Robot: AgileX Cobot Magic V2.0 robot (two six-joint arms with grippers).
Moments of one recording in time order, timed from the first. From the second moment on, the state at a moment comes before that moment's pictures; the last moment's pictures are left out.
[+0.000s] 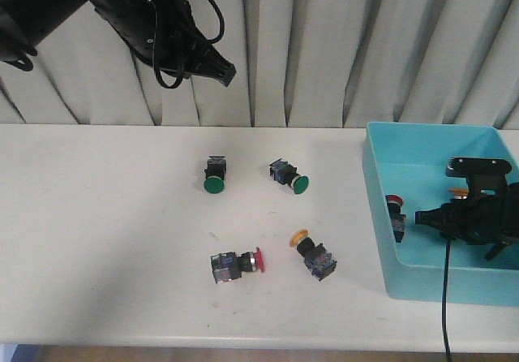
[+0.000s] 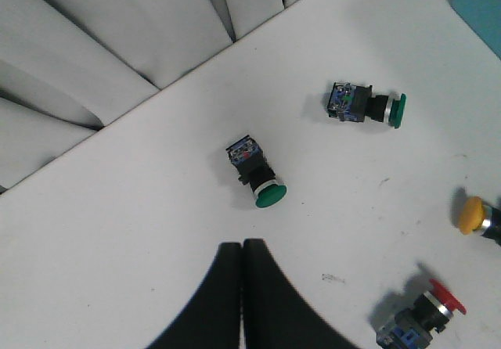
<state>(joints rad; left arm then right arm) -0.52 1.92 -2.13 0.19 1.22 -0.01 -0.11 1.93 -0.90 1.75 -0.06 -1.77</state>
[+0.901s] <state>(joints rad) -0.52 1.92 -2.13 0.19 1.23 -0.02 -0.11 1.28 -0.91 1.74 0.12 -1.79</state>
